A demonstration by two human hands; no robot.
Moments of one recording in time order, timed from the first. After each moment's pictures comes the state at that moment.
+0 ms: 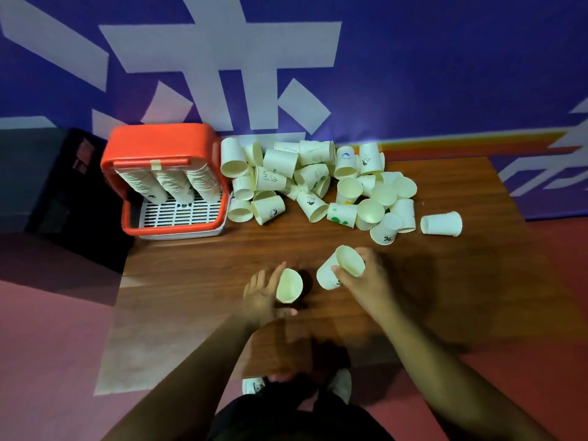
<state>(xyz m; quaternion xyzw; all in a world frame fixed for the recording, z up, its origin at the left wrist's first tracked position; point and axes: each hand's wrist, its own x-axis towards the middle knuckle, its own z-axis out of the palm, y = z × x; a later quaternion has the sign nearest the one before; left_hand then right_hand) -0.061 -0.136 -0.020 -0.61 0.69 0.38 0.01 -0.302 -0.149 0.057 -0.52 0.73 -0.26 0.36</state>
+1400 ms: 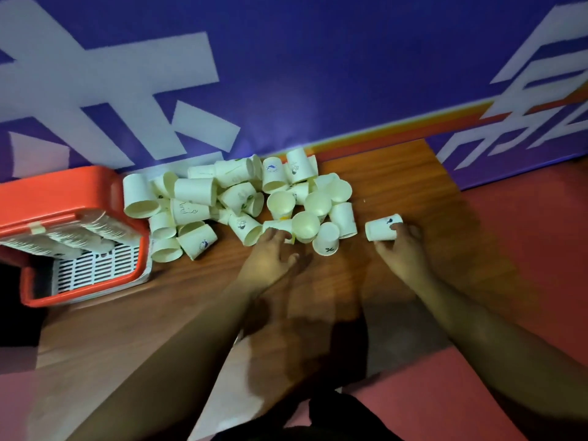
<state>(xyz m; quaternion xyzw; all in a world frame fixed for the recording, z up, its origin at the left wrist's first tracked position) -0.231 -0.279 0.034 -0.54 0.76 0.34 -0.14 -0.526 -0.238 0.028 -0.48 0.84 -0.15 0.21</state>
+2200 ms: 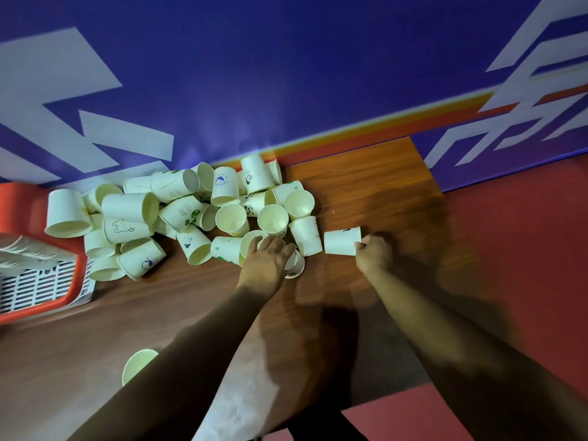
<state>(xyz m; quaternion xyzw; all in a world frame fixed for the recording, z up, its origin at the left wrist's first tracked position) -0.360 -0.320 -0.021 -0.49 0.87 0.08 0.03 -0.603 -0.316 -0.034 -0.40 0.86 -0.14 0.28</state>
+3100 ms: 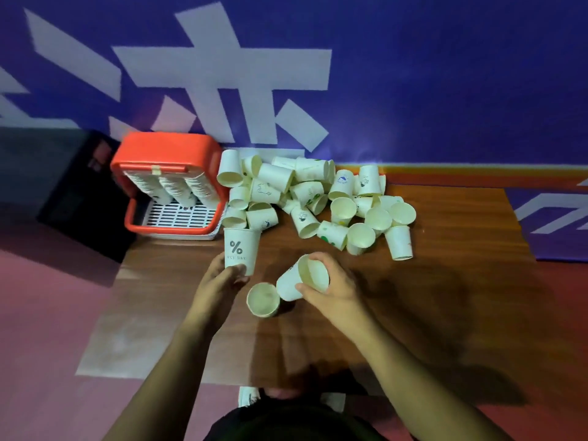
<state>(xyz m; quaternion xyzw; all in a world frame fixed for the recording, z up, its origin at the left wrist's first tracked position) -0.091 -0.145 0.071 -0.55 0.19 0.59 -0.55 -0.325 -0.172 0.099 -0.67 0.57 -0.28 0.40</state>
